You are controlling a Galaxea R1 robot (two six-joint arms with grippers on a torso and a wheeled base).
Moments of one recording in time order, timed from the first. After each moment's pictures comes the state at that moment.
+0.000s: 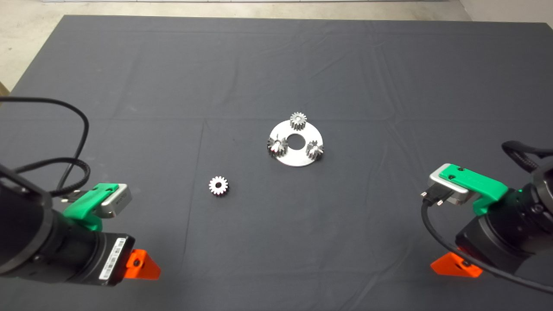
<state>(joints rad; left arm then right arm) -0.56 2.00 -0.37 0.02 1.46 -1.56 0.63 2.27 -0.37 0.08 -1.53 1.40</state>
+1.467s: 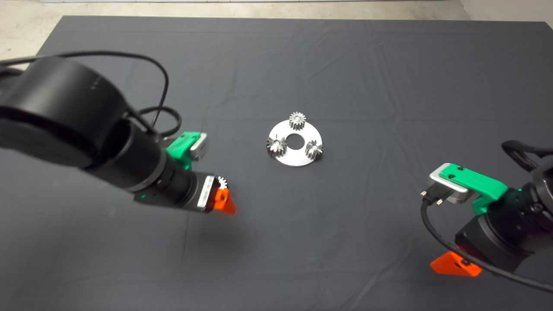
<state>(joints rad) -0.52 2.36 -0.67 0.23 1.37 -1.56 0.63 2.29 -0.38 0.08 -1.53 1.40</state>
